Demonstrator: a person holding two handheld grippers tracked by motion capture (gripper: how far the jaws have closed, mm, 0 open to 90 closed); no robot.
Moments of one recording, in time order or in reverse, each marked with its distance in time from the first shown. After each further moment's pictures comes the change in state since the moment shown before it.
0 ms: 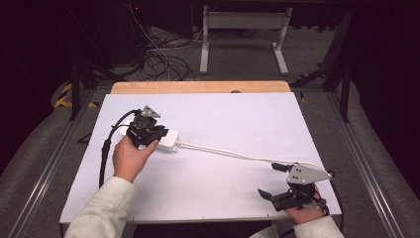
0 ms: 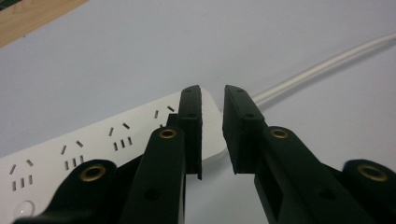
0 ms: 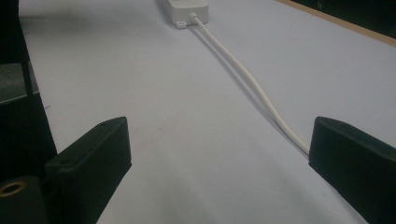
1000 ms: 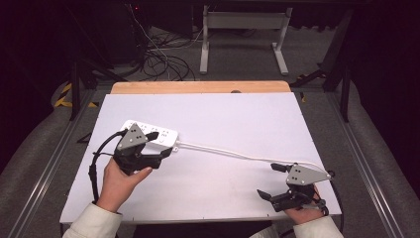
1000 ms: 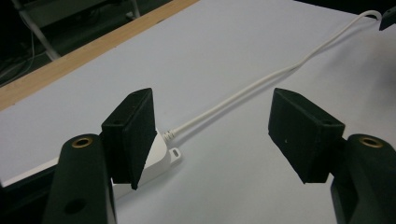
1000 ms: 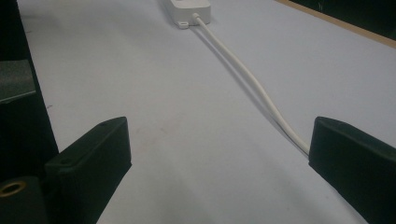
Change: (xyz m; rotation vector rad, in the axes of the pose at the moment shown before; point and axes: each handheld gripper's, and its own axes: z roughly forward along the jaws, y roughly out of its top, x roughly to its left) left arm -0.046 -0.044 -0.059 -0.297 -0.074 0.129; right arm 0.002 0.001 0.001 -0.003 0.001 -0.006
